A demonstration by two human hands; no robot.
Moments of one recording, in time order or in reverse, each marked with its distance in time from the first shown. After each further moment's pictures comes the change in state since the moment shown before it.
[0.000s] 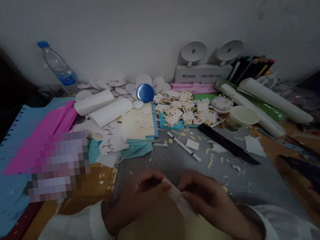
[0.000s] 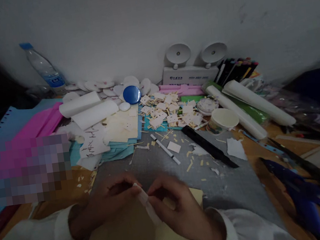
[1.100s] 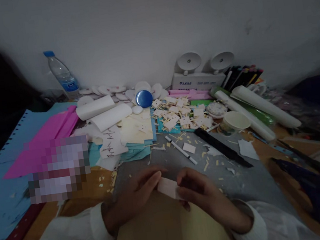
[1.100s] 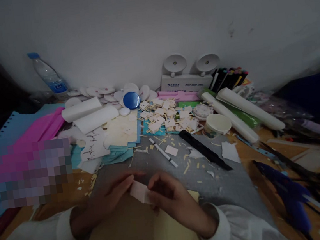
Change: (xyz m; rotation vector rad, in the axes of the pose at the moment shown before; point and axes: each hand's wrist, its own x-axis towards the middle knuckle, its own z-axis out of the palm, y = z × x) left_hand 0.002 -0.002 -0.004 0.141 0.022 0.046; right_hand 0.007 0.007 -0.002 0.492 -0.128 0.275
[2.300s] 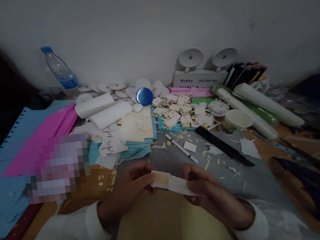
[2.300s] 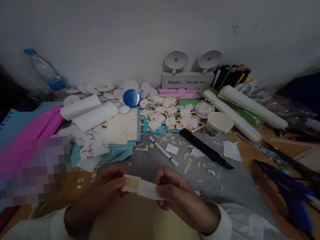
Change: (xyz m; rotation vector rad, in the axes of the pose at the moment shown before) left_hand 0.005 -0.007 -0.012 -0.472 -0.019 -0.081; right_hand -0.005 -0.008 -0.006 0.367 -0.002 0.089
